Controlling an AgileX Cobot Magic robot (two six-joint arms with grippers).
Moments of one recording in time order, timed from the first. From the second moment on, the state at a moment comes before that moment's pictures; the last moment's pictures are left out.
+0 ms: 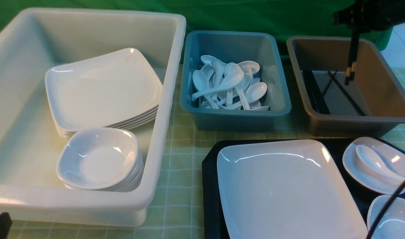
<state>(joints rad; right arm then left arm) 0.13 1.92 -1.72 -0.10 0.56 0.12 0.03 0.00 0.01 -0.02 0.22 0.06</state>
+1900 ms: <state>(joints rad) 0.07 1.80 -1.09 -0.32 0.99 -0.11 0.03 0.00 0.01 -0.02 0.23 0.07</state>
